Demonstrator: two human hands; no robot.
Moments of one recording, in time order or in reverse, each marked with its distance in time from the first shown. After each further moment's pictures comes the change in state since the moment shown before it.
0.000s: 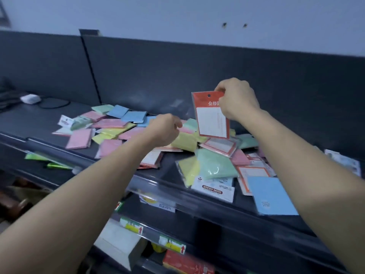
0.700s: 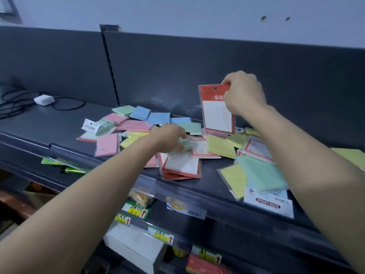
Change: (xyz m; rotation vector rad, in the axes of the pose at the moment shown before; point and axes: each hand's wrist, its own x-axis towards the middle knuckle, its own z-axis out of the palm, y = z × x) left_hand 0.006 -0.099 -0.025 0.155 -0.277 0.014; right_hand 0.027 -0.091 0.050 -0.021 0.027 0.048
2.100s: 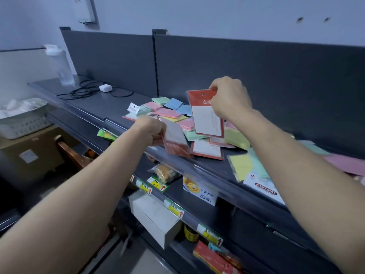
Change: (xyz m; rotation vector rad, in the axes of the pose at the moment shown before) left_hand -0.102 -0.001 -0.004 -1.164 0.429 -0.819; right_hand -0.055 -0.031 -0.004 0.116 -0.115 -0.260
